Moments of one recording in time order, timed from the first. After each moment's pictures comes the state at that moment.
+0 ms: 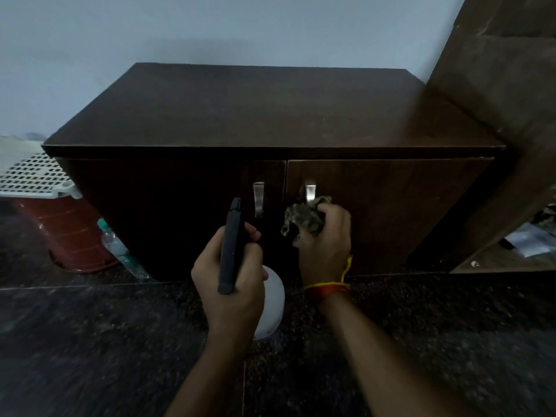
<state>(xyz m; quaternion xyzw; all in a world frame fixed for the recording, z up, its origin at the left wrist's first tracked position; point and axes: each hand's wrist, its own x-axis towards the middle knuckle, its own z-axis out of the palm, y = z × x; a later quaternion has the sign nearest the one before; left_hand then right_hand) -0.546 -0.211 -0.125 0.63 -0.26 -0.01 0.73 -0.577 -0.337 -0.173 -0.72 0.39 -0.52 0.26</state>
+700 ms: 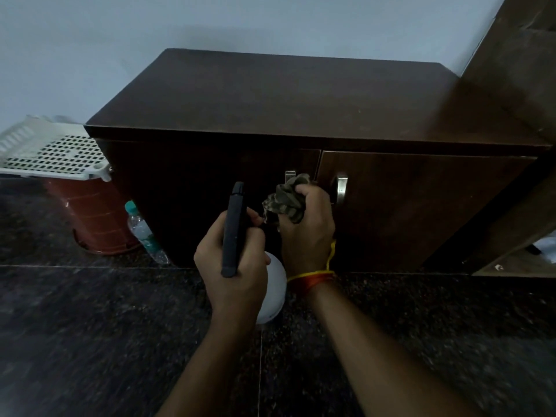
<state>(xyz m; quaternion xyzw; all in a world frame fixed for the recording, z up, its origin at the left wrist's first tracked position) -0.523 -0.188 -0.125 0.63 -0.25 0.01 0.73 -0.530 -0.296 -0.161 -0.75 0.30 -0.51 0.30</state>
